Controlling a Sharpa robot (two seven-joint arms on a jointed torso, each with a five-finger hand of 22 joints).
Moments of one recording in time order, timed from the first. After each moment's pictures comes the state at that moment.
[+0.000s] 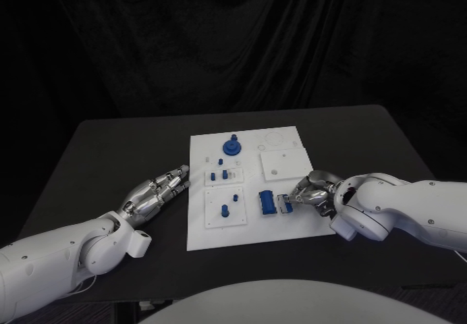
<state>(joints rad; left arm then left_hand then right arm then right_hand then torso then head) 0.94 -0.89 -0.21 1.36 -0.20 0.14 0.69 1.41 0.29 -0.21 0.28 0.38 0.29 0.08 0.04 0.04 0.06 0.04 0.01 0.01 0.00 0.04 0.00 0.00 0.14 0.06 0.11 0.04 0.12 1.16 -1.08 -0.25 1.85 -0.77 -0.42 -0.48 1.17 -0.10 0.52 0.12 0.41 0.90 0.09 0.47 0.29 1.47 0.01 1.57 1.31 1.47 -0.06 1.51 1.31 0.05 1.47 0.05 1.37 1.31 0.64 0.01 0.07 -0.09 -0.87</state>
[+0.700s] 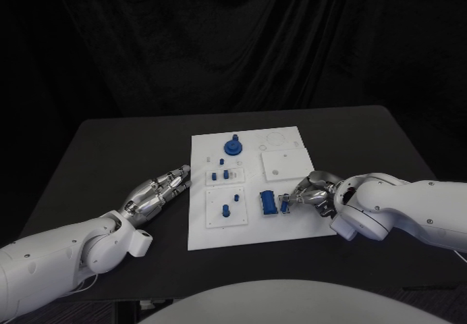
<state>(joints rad) 0.94 -0.88 -0.21 1.35 -0.20 0.14 0.69 1.41 0.29 -0.20 0.27 0.38 0.28 0.08 0.04 0.04 0.06 0.04 0.01 0.01 0.00 0.04 0.00 0.00 0.14 0.06 0.11 0.04 0.12 1.16 -1.07 -0.25 1.84 -0.77 -0.42 -0.48 1.15 -0.09 0.37 0.18 0.37 0.90 0.09 0.43 0.30 1.47 0.01 1.57 1.31 1.47 -0.06 1.50 1.31 0.05 1.47 0.05 1.35 1.31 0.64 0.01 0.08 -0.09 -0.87</state>
